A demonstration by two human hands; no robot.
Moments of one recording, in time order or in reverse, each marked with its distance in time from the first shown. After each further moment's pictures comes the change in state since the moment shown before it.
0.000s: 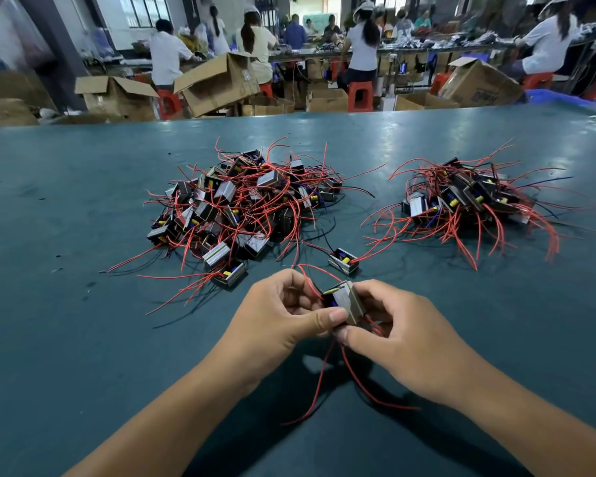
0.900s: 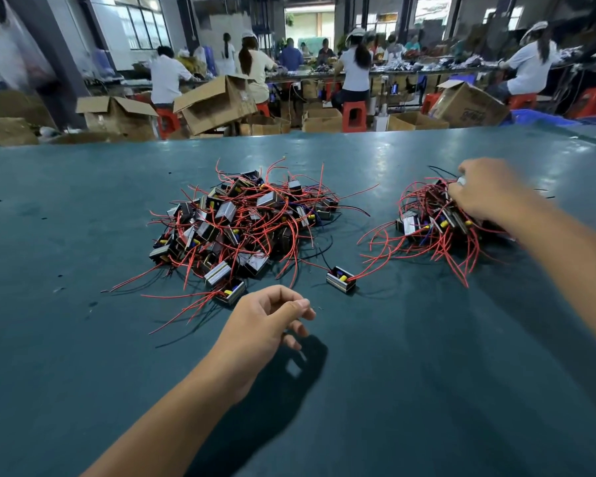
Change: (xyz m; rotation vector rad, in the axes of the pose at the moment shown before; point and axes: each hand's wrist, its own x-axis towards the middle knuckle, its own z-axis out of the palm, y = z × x) left_hand 0.010 -0.001 -0.018 0.010 0.077 -0.053; right_hand 0.158 0.050 -0.180 -0.951 0.421 0.301
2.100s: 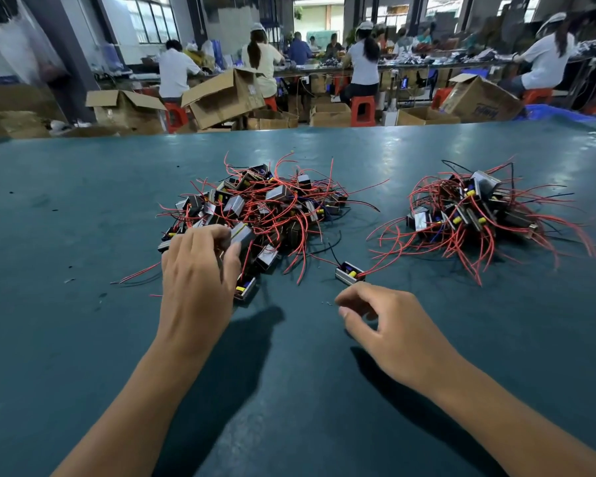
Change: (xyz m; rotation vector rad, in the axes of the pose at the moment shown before) left_hand 0.014 0.022 -0.055 1.072 0.679 0.649; right_hand -0.209 -0.106 0.034 0.802 -0.217 -0.402
